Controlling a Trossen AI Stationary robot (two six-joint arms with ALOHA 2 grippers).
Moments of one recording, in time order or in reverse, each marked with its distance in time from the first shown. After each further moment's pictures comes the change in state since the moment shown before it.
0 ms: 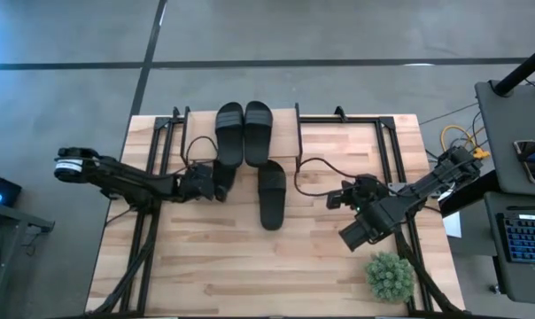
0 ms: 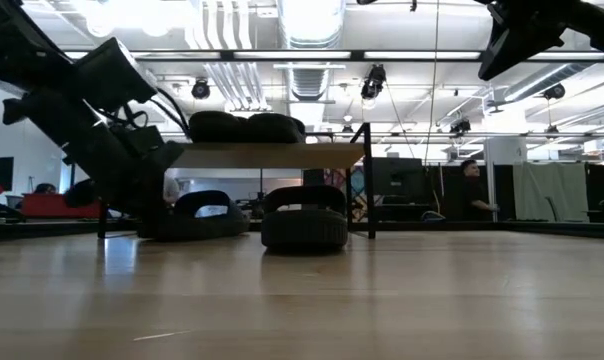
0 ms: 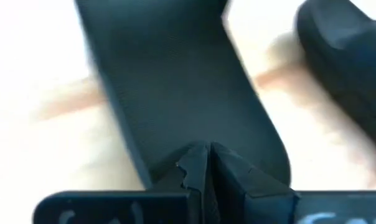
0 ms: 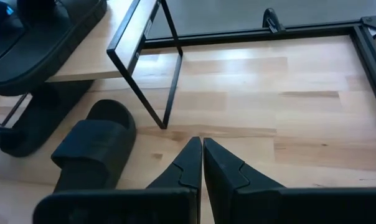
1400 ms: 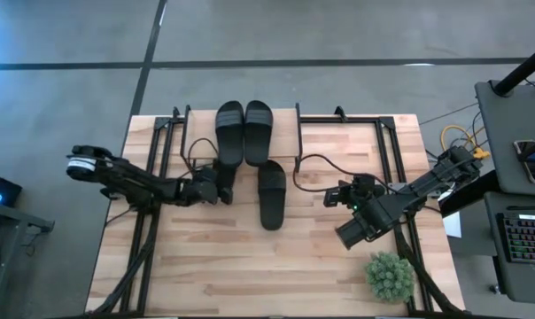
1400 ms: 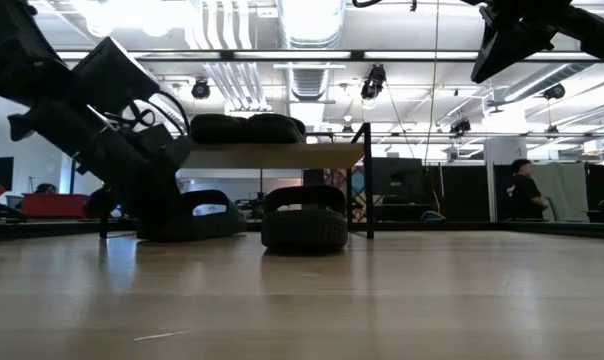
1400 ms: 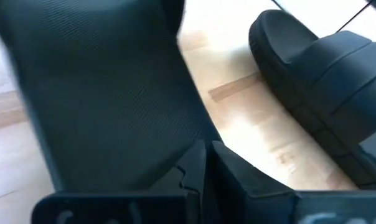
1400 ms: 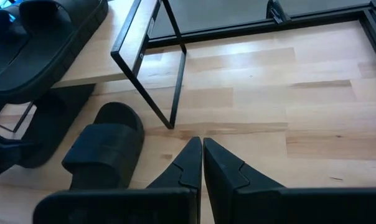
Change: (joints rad) left arm -0.047 0.141 -0.021 0.310 -0.036 0.027; right arm -0.030 0.000 0.002 0.061 0.000 0.000
